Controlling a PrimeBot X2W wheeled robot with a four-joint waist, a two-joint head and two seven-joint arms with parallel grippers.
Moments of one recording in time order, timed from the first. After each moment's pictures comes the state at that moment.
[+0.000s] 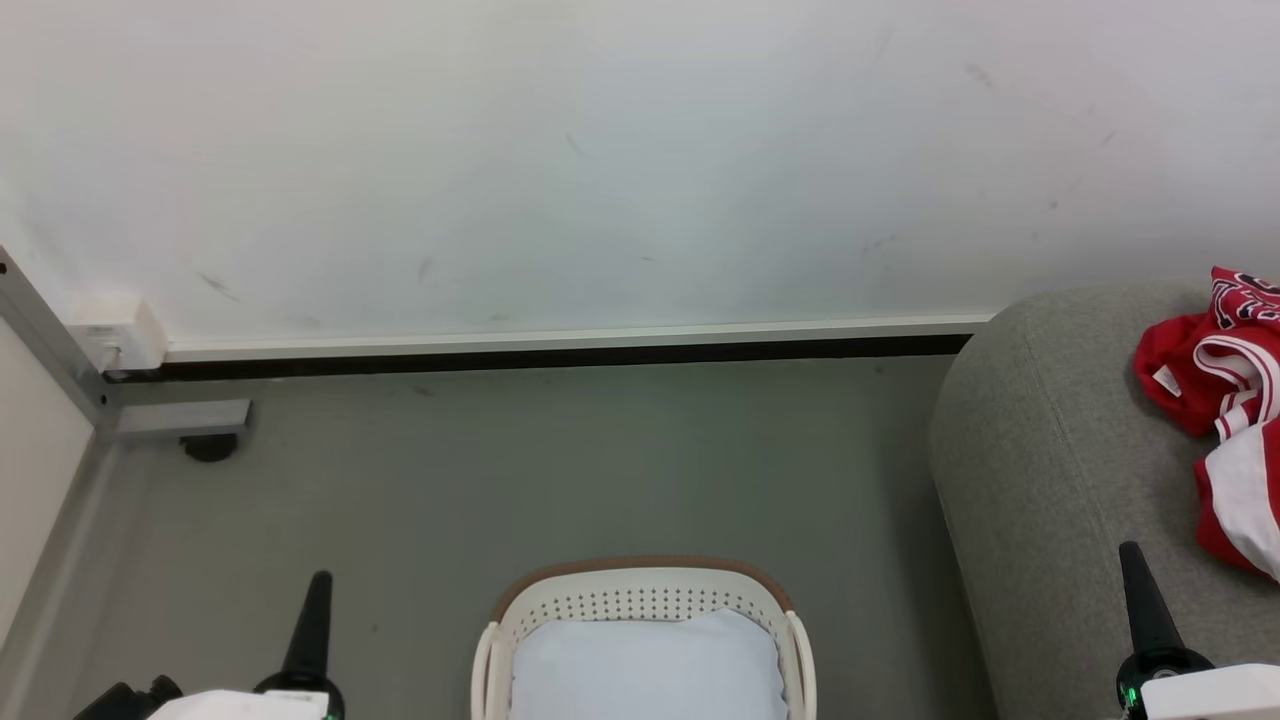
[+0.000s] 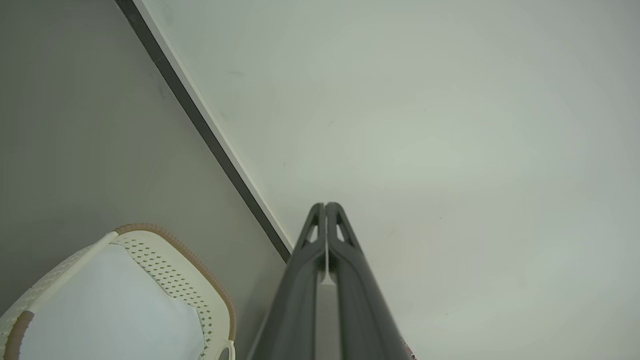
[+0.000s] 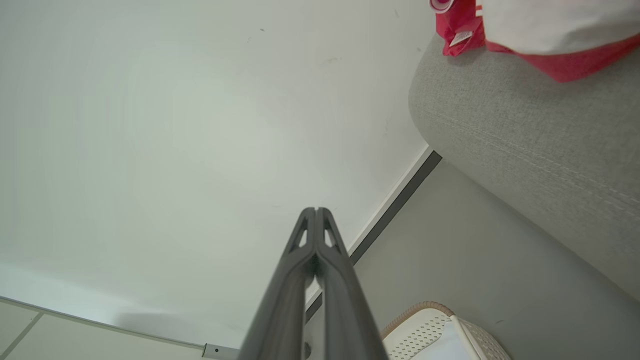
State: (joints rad) left arm -0.06 0.04 0.09 0.26 -1.21 -0.12 0.00; right arm -0.08 -0.10 -0.01 0.25 1.27 0.13 -0.01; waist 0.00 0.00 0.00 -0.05
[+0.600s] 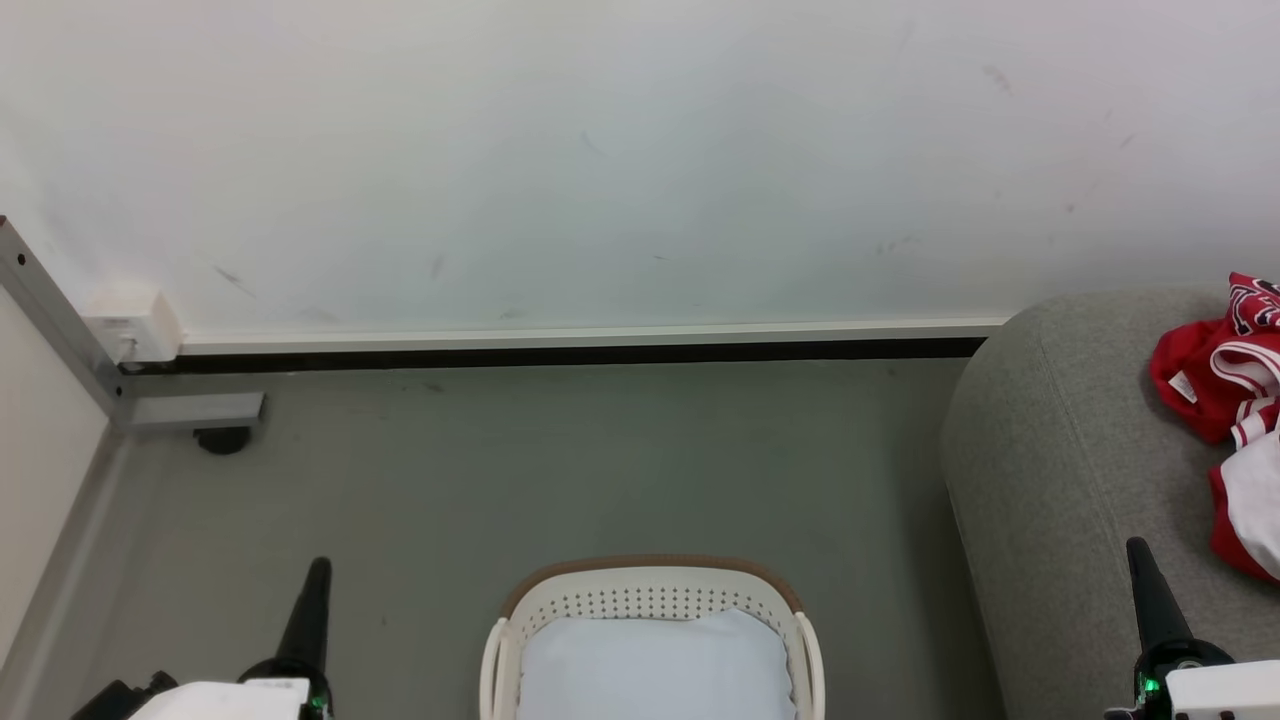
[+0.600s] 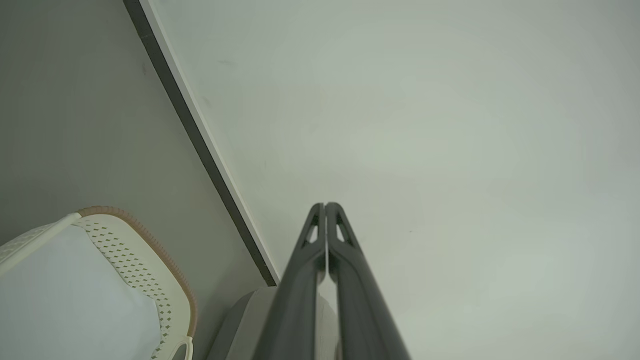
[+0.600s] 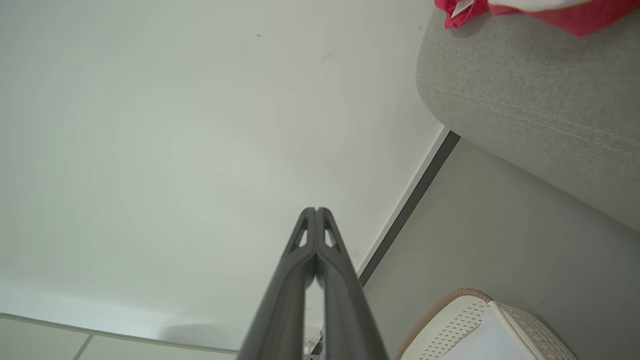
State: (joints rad) left arm -0.08 0.04 0.10 0.25 -1.36 -0.12 0.05; right arm -0.09 -0.08 -0.05 0.25 1.40 0.13 0.04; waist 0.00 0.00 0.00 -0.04
